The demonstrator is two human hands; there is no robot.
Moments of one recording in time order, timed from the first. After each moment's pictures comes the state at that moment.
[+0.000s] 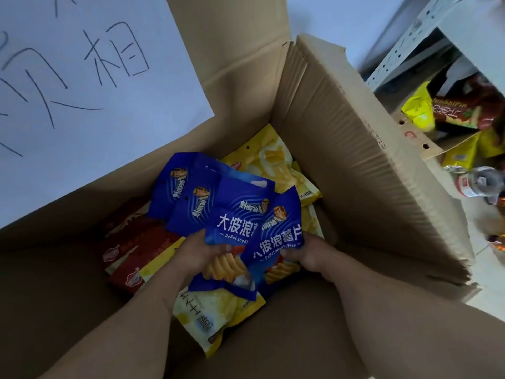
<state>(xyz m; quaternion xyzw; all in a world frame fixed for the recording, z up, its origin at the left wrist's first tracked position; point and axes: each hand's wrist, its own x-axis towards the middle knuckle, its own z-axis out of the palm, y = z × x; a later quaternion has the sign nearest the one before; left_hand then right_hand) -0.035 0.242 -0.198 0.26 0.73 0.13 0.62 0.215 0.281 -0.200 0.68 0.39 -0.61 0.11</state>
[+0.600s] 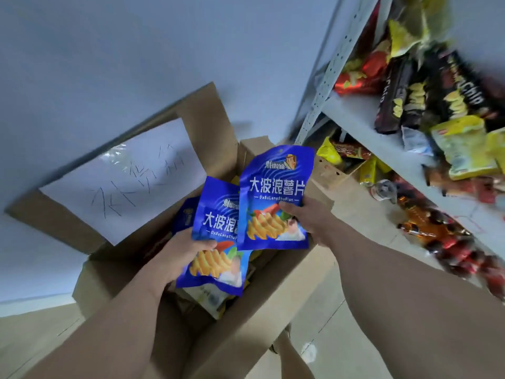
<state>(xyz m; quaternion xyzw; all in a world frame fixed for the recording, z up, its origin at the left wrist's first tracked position) -0.044 0.236 0.063 0.32 0.65 0.15 0.67 0.251 0.274 0.098 0.68 0.31 -0.62 -0.25</state>
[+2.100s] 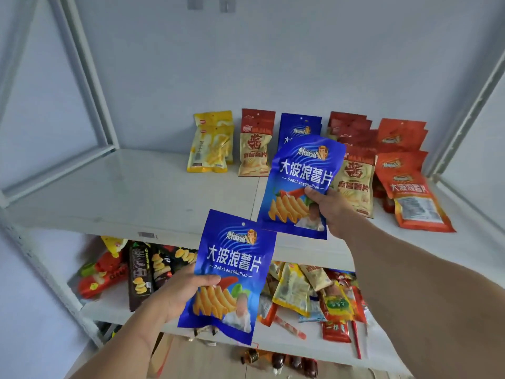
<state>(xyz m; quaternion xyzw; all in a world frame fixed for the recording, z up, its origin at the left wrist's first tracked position) 0.710 0.294 0.356 0.60 0.37 0.11 0.70 1.019 0.154 0.462 0.71 0.18 -0.26 -0.62</state>
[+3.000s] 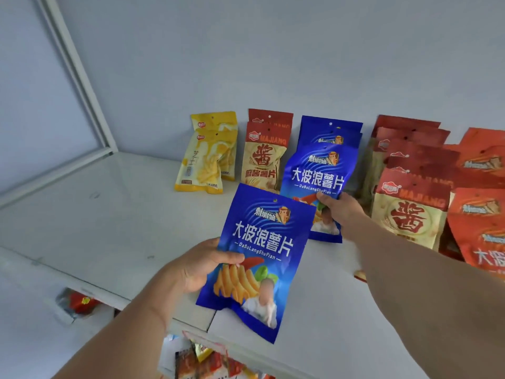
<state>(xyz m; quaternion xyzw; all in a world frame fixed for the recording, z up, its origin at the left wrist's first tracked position) 0.938 0.403 0.395 0.60 0.32 0.12 0.72 1.241 0.313 0.425 0.75 0.16 -0.30 -0.57</state>
